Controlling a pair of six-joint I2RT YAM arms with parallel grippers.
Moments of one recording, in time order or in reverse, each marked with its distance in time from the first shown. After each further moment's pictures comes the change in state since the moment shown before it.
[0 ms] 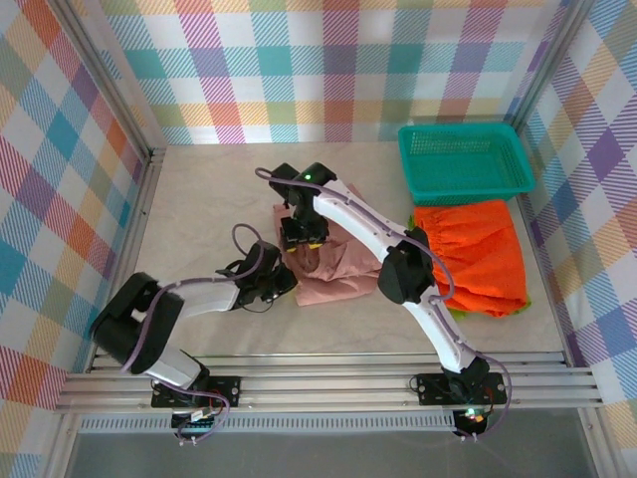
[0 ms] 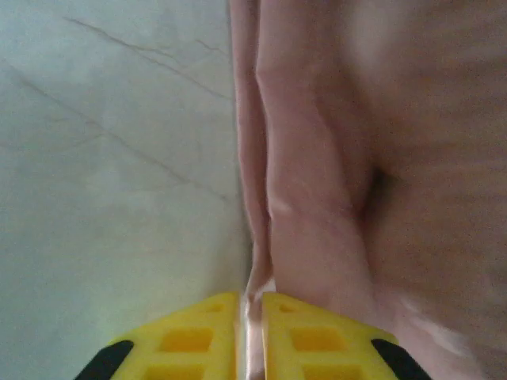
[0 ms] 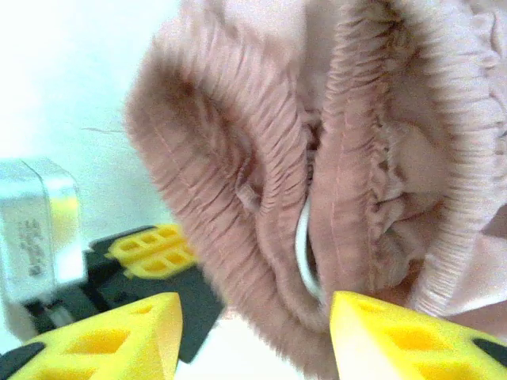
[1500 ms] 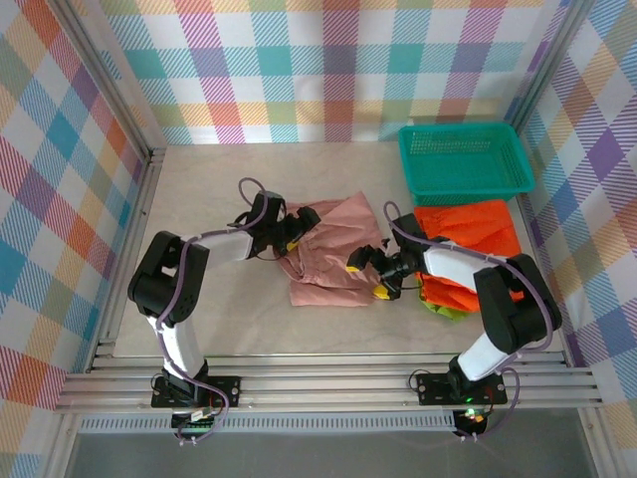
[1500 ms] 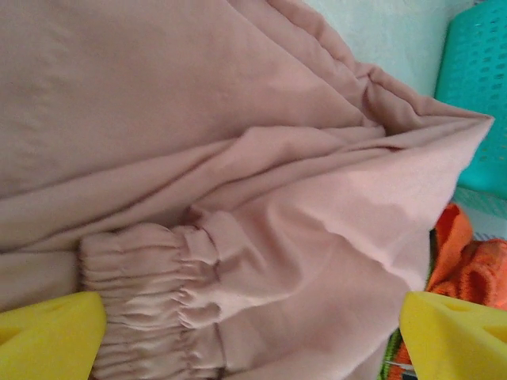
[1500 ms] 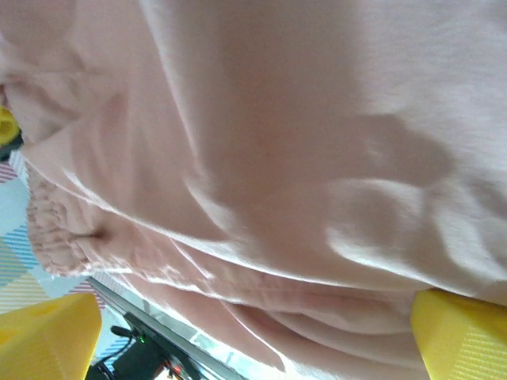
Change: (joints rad) left arm 0.174 0.386 0.462 0.058 0.222 0.031; right arm -0.414 -0.824 -1.663 1.089 -0.458 0.365
